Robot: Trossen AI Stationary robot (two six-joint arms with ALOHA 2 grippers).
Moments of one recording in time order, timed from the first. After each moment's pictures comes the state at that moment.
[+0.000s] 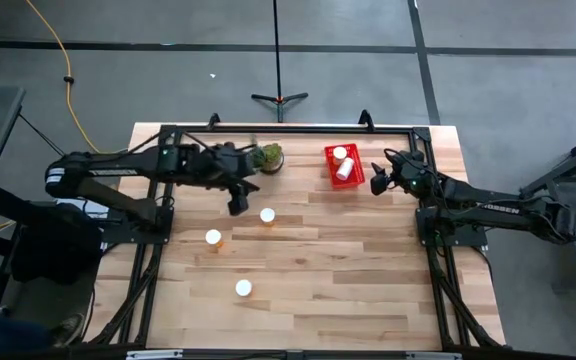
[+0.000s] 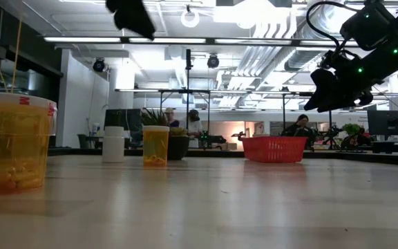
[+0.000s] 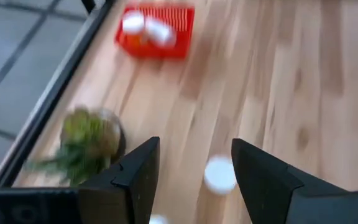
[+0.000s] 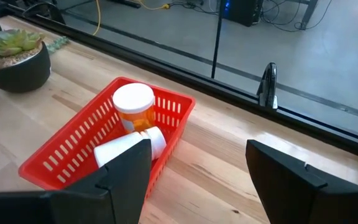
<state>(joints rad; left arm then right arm) 0.06 1.23 1.24 -0.77 -0.22 -0.10 -0.41 0.65 0.25 -0.10 0.52 0.31</state>
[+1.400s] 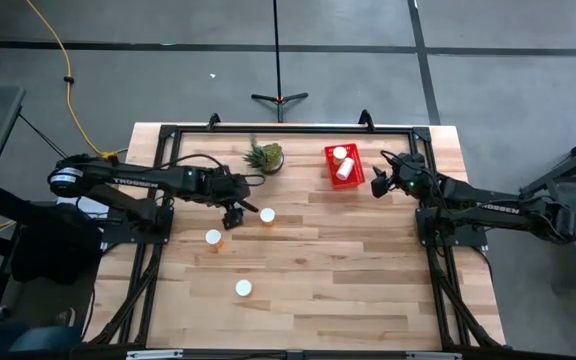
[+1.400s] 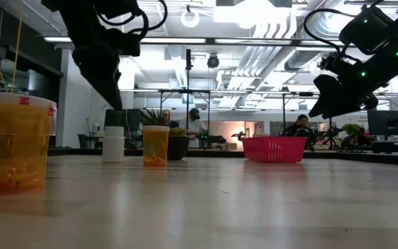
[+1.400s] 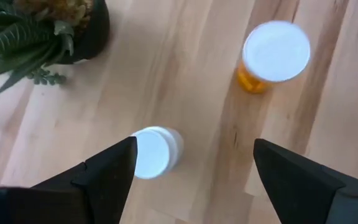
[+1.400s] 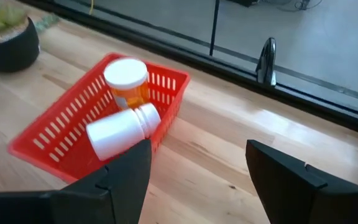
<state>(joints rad) 0.06 1.28 0.88 -0.71 -0.25 -0.16 -0.41 0.65 0.25 -0.18 0.51 0.36</state>
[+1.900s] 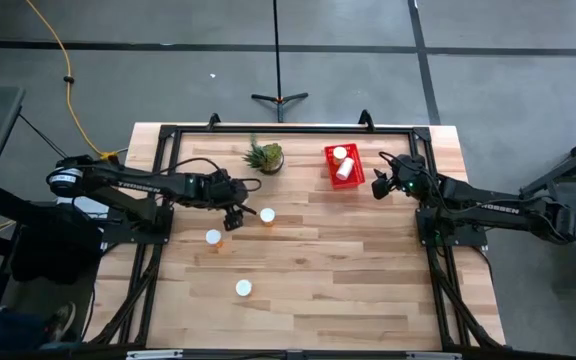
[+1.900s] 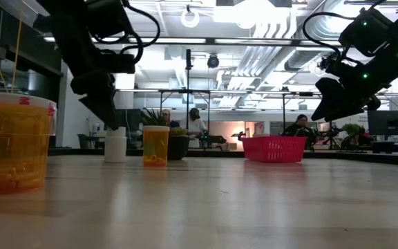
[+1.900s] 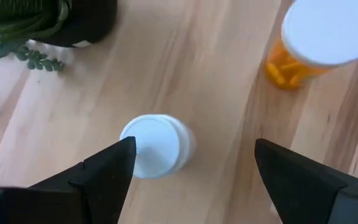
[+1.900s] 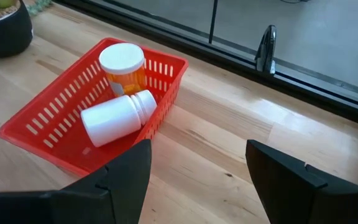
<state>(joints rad) 0.06 1.28 0.71 -0.52 -0.30 -0.18 -0.41 0.65 0.25 -0.23 0.50 0.37</state>
